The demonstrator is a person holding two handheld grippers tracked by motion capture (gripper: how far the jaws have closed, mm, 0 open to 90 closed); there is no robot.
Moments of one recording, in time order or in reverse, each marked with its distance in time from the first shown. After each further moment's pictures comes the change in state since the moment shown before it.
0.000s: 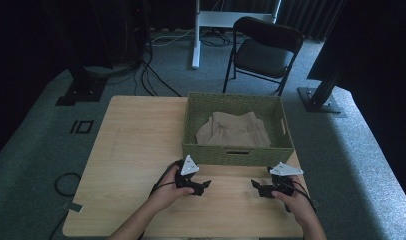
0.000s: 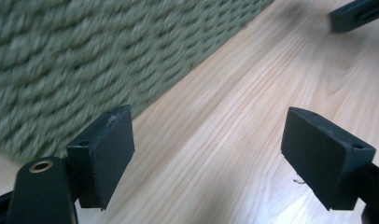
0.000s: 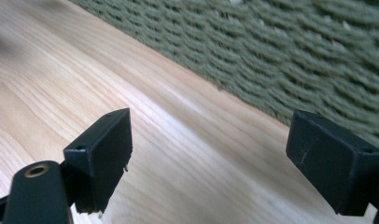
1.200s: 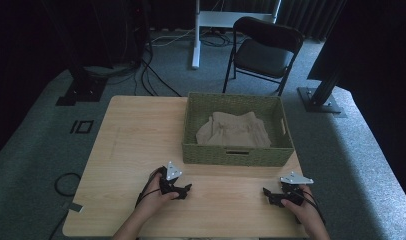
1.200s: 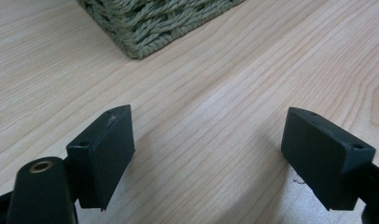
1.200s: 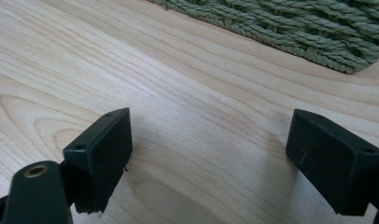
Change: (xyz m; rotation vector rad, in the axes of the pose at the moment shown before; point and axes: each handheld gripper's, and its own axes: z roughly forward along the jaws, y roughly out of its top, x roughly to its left) left arm 0.021 -0.049 -0.013 0.111 0.163 -0.100; right arm -0.015 -0.042 -0.014 0.085 -0.101 0.096
